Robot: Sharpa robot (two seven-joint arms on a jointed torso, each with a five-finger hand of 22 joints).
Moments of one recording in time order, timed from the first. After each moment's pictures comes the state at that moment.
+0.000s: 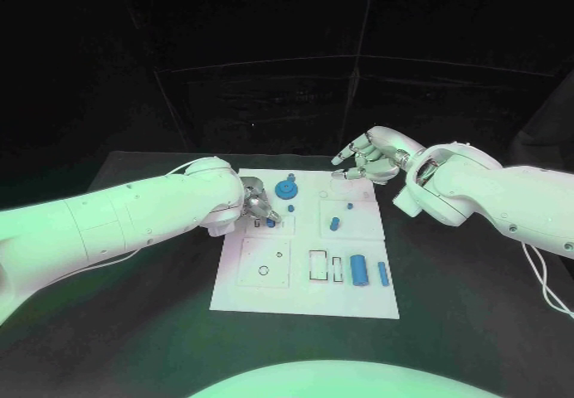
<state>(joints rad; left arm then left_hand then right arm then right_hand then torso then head) 1.27 -0.56 -0.12 1.26 -1.04 0.09 -0.56 1.00 -0.15 0.49 0.10 0.27 0.96 0.01 0.71 0.50 1.35 -0.05 1.10 0.96 1.47 -0.10 1.56 1.31 0.08 1.44 0.01 1.36 1.26 1.27 -0.83 -0.03 1.50 -0.98 -0.28 0.00 1.38 -0.05 -0.05 0.15 0.36 0.93 0.15 0.11 0.08 1.30 0.06 1.15 1.16 1.47 -0.01 1.45 1.31 0.10 1.30 0.10 1.29 0.95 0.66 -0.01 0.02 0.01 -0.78</state>
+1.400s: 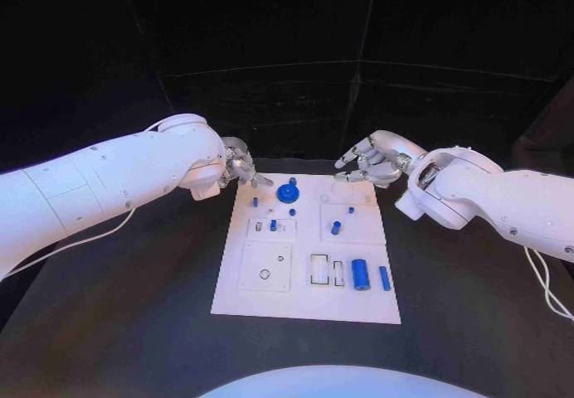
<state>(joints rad) 1.35 -0.59 -0.01 1.20 -1.03 0.16 -0.57 1.11 -0.06 0.02 0.26 0.08 0.84 0.07 0.63 0.45 1.23 -0.01 0.98 0.78 1.47 -0.08 1.56 1.31 0.08 1.41 0.03 1.28 1.17 1.27 -0.82 -0.03 1.48 -0.98 -0.28 0.00 1.37 -0.04 -0.06 0.16 0.36 0.93 0.15 0.11 0.08 1.30 0.06 1.15 1.15 1.47 -0.01 1.45 1.31 0.10 1.29 0.09 1.28 0.94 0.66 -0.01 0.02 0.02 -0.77</state>
